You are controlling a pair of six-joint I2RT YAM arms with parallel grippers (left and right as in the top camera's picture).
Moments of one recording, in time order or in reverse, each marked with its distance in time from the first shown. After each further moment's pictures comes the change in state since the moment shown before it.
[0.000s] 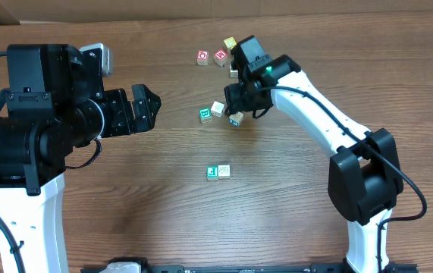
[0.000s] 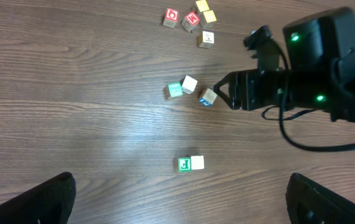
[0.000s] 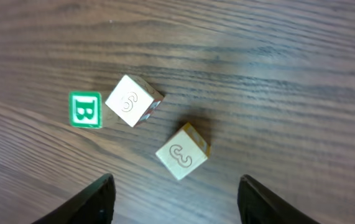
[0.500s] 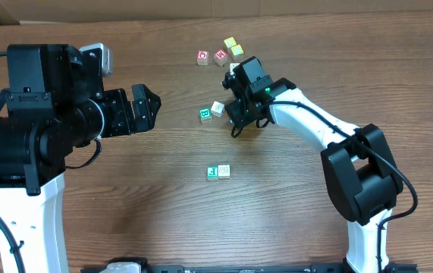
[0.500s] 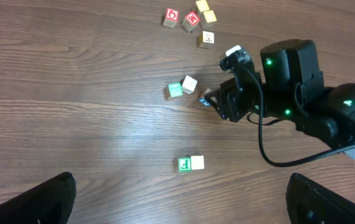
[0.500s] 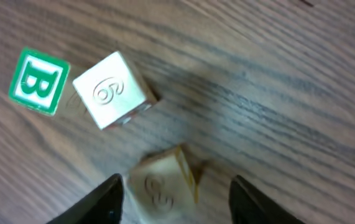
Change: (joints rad) left arm 0.000 0.000 0.000 0.000 0.000 0.000; right arm 0.001 0.000 -0.239 0.315 0.000 -0.314
